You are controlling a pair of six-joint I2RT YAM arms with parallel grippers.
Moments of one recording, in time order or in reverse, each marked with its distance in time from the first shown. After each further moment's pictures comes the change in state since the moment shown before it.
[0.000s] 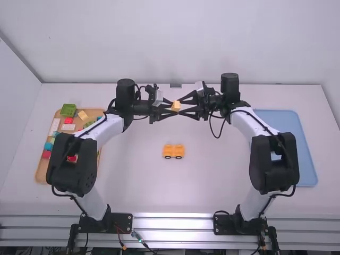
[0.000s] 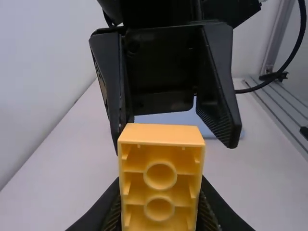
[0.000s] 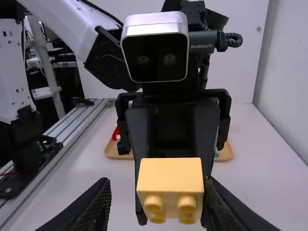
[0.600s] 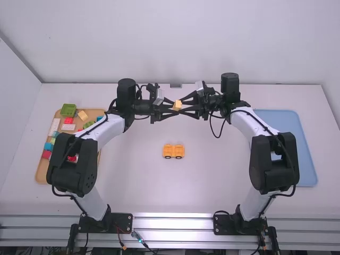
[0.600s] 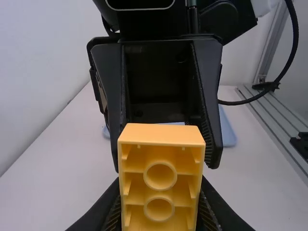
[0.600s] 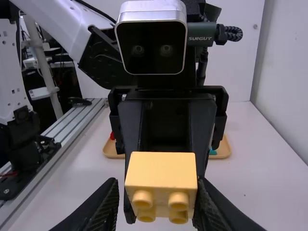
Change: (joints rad) left arm -0.006 0.000 0.000 0.026 0.005 -0.074; right arm -0.001 0.000 0.000 0.002 0.013 0.001
